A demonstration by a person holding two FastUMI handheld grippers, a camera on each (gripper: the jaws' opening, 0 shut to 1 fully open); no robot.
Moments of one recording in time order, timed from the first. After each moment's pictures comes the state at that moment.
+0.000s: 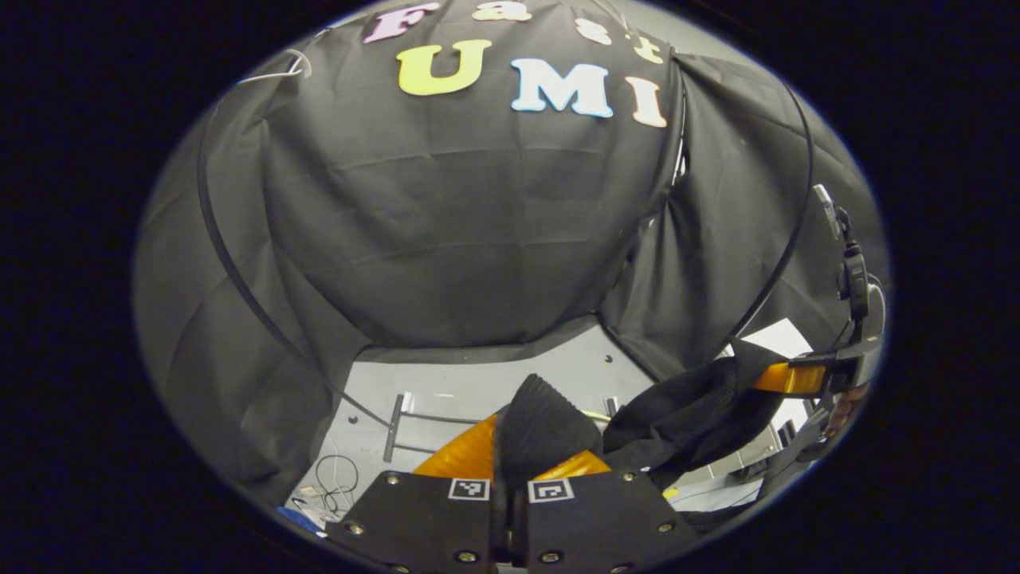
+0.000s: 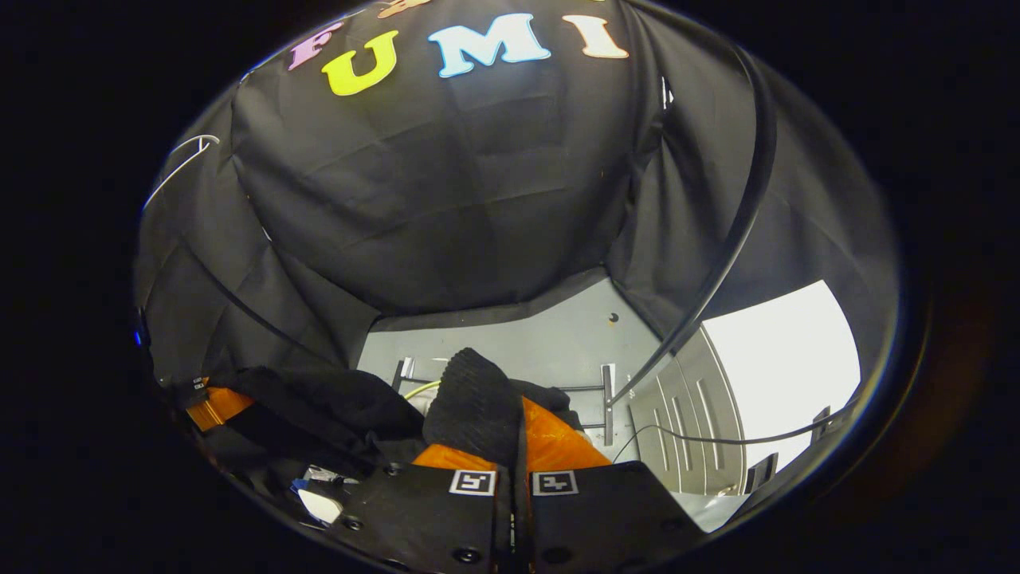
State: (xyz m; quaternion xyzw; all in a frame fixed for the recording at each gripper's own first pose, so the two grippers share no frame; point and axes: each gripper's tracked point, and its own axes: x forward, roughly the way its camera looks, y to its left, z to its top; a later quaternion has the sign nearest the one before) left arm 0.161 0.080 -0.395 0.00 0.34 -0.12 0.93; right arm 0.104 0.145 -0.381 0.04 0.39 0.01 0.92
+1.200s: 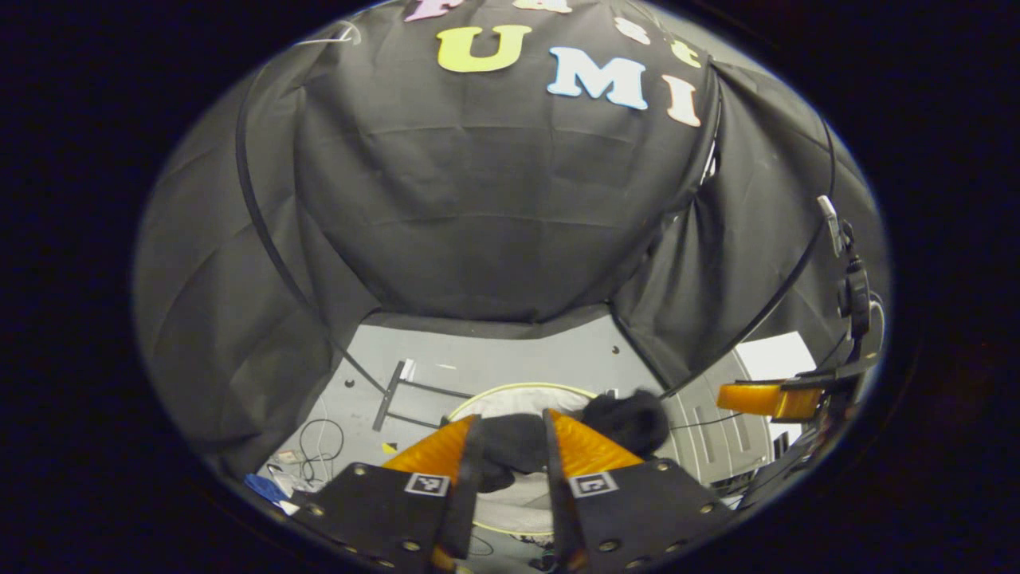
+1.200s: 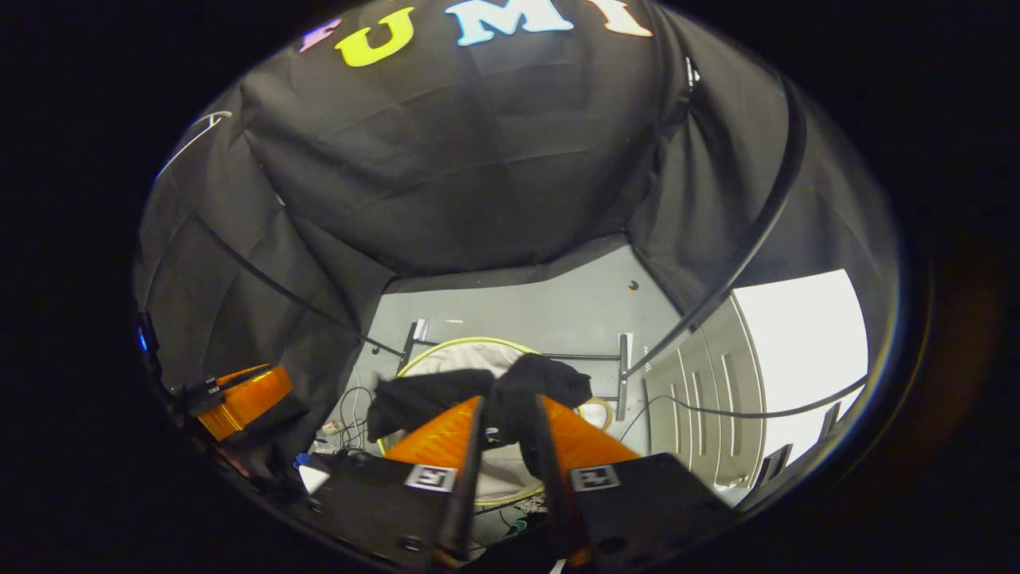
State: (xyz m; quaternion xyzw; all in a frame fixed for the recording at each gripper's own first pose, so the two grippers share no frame) left arm 0.124 0.087 -0.428 -0.05 0.37 -0.07 0.93; right arm 0.087 0.173 -0.410 0.03 0.44 0.07 0.89
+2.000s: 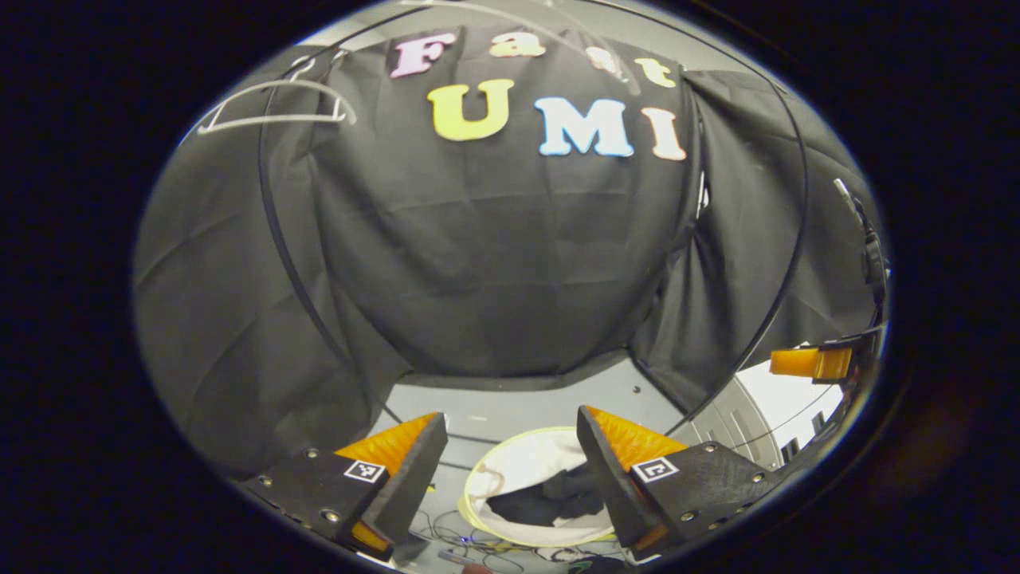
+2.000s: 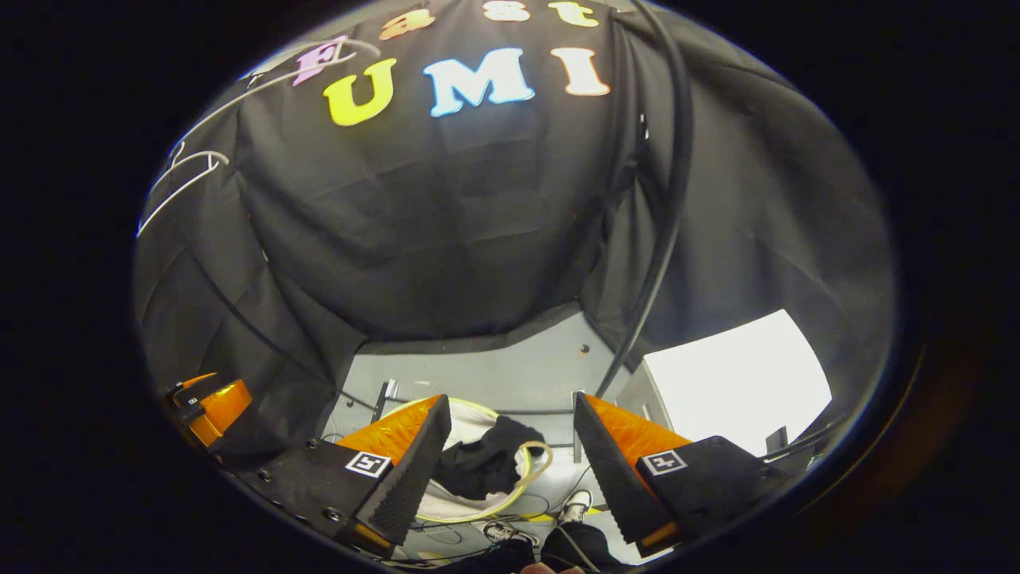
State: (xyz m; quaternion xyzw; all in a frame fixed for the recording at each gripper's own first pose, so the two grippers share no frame) left arm 0.113 0.091 -0.285 0.03 0.24 -0.05 0.97; right arm 0.069 0.078 -0.265 0.02 0.30 -0.03 0.95
